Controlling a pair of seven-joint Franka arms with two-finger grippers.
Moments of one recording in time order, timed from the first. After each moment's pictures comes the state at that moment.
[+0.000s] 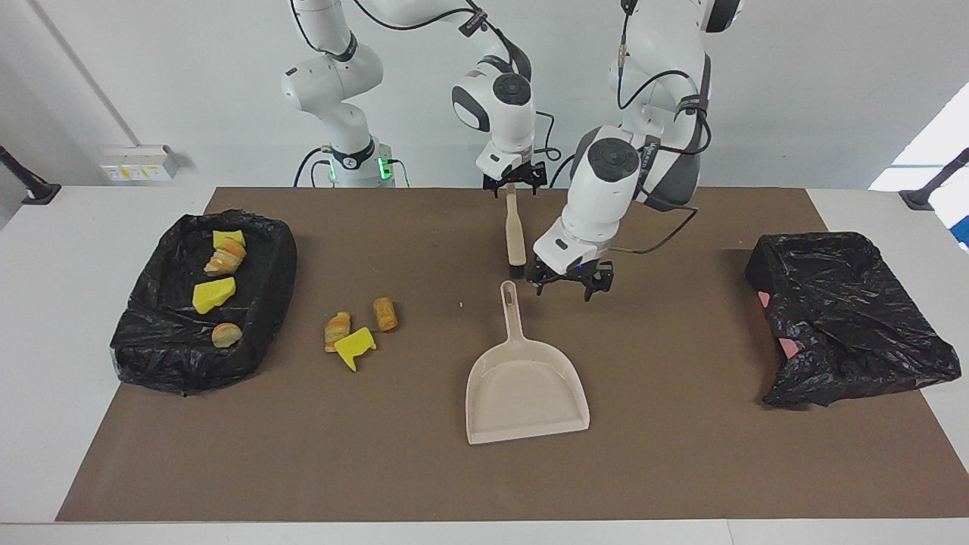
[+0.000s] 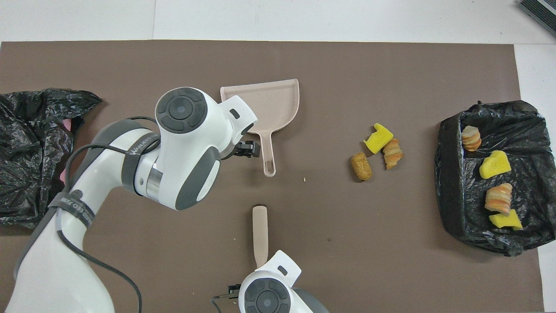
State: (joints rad) left arm -0.63 0.31 0.07 -1.73 -0.10 2.09 -0.37; right arm 0.58 0.04 0.40 -2.30 0.25 2.28 0.79
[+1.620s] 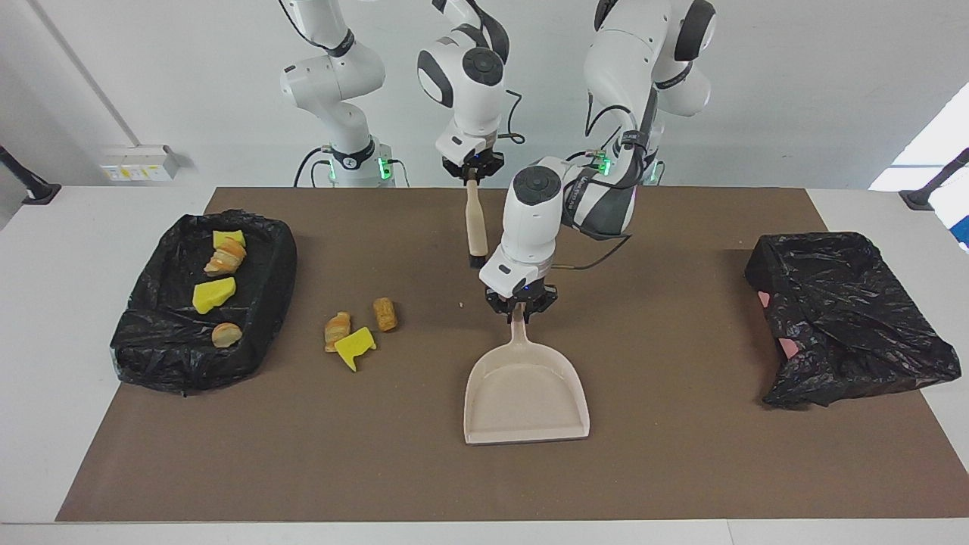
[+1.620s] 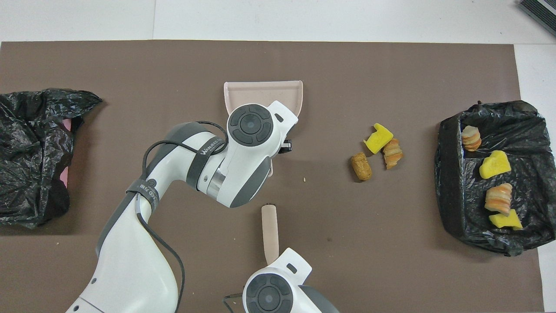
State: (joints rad) left arm -0.71 0.48 0.09 -1.60 -0.02 2.16 -0.58; right arm 0.36 -0.22 0.38 -2.27 0.19 1.83 0.58
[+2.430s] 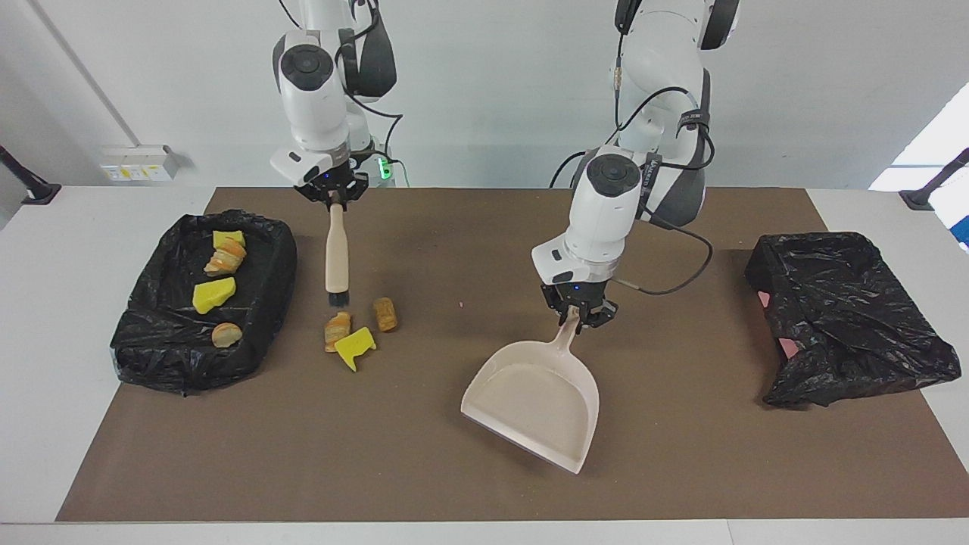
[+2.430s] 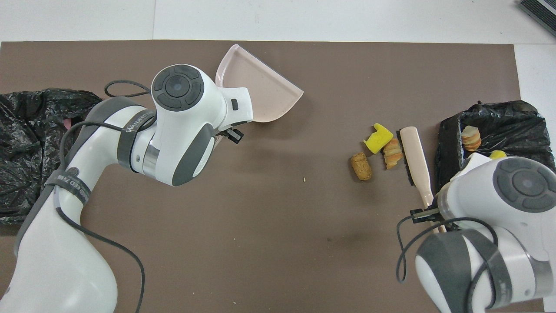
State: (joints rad) left arm -0.57 0.37 0.10 -1.60 -0.02 2.06 0.28; right arm -0.22 -0.23 0.36 -2.24 -0.11 1.86 -0.02
